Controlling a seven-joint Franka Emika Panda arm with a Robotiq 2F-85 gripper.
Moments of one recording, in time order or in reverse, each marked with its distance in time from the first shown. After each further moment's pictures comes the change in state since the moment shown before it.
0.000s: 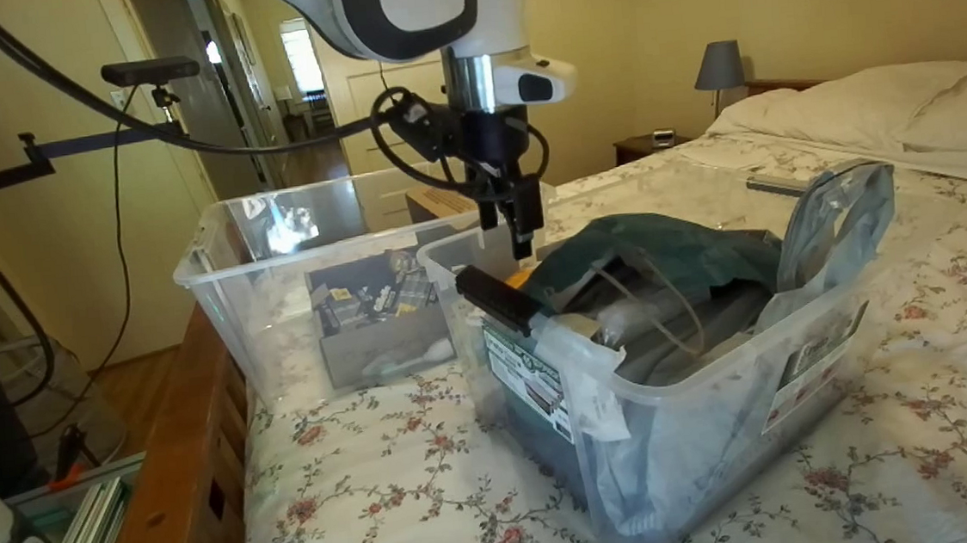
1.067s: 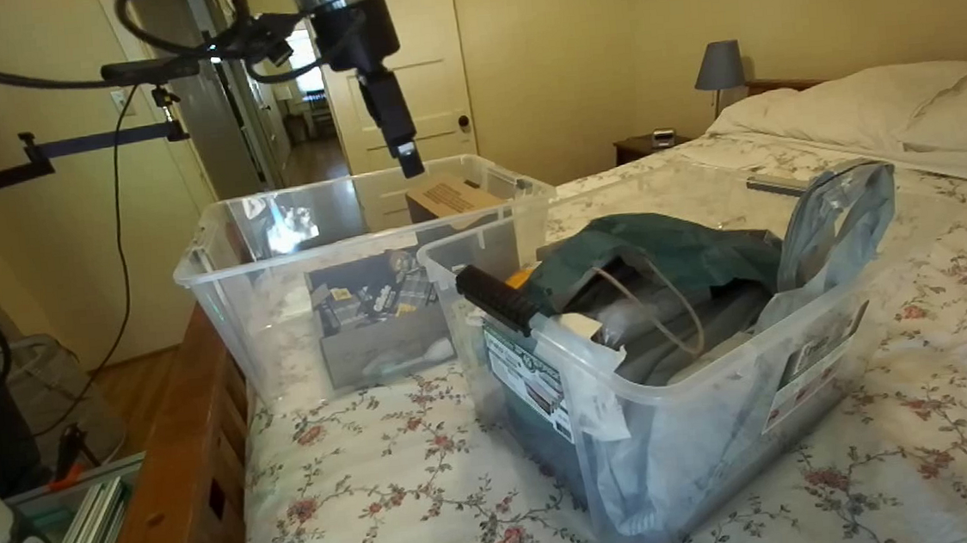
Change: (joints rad) arm 0.005 -0.428 0.116 -0.234 -0.014 -0.043 0.224
